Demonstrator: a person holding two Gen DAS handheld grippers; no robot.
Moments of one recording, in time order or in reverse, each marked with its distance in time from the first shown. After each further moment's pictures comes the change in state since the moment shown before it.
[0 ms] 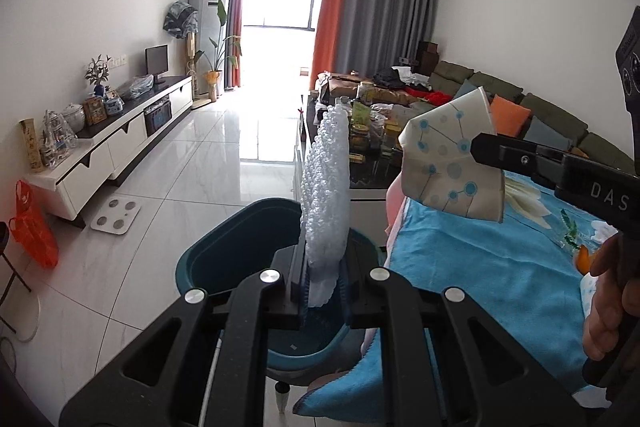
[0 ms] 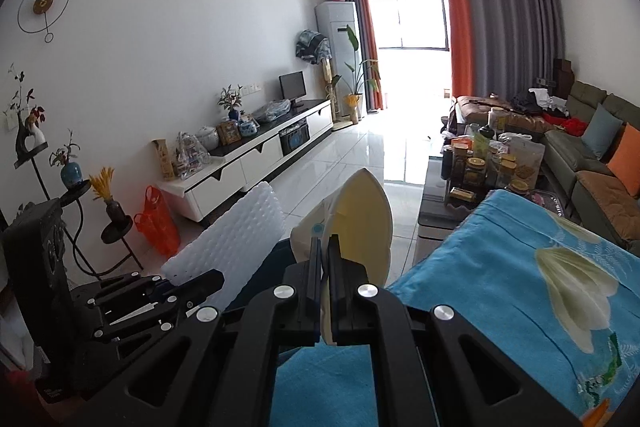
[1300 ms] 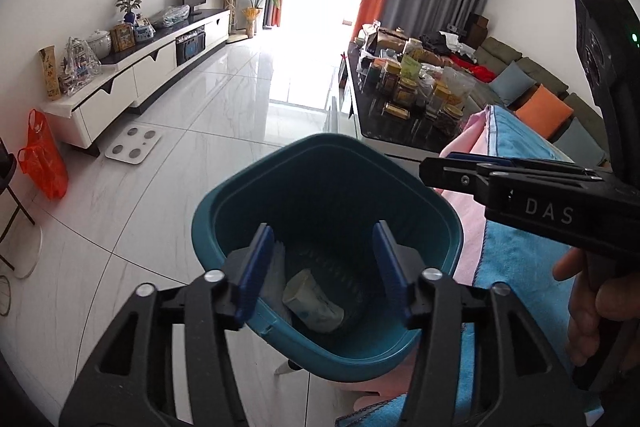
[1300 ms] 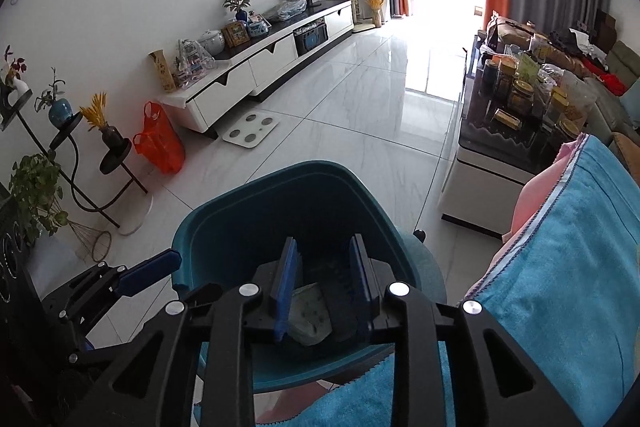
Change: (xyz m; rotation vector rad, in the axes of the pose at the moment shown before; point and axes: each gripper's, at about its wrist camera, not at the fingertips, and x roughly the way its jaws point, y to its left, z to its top) left arm 0.100 0.027 -0.029 -0.160 0.193 0.085; right arm 0.146 0.021 -0.013 -0.020 0.370 0.051
